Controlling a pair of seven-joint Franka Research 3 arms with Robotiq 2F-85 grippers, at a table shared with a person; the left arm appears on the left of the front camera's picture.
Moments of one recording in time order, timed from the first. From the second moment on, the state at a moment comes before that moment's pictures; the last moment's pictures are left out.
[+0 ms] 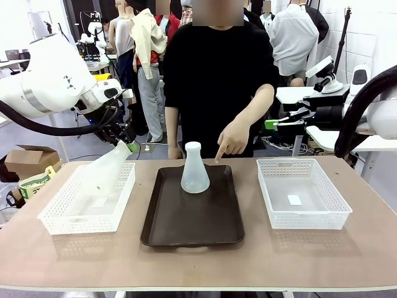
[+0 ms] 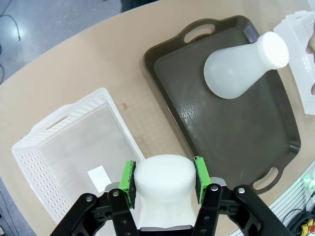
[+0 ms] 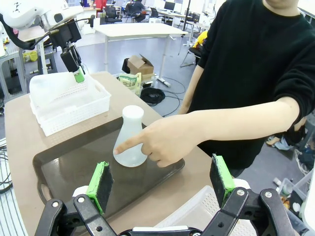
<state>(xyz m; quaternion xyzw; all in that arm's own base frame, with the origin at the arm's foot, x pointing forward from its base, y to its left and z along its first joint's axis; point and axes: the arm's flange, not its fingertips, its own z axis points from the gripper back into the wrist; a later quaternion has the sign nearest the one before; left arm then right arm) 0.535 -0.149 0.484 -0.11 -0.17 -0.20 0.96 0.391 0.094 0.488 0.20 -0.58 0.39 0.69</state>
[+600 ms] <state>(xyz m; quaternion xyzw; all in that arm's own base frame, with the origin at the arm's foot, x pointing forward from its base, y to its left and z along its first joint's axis) 0.535 -0.147 0.481 -0.11 -0.17 -0.21 0.96 0.391 0.094 0.488 0.20 -0.58 0.39 0.69</state>
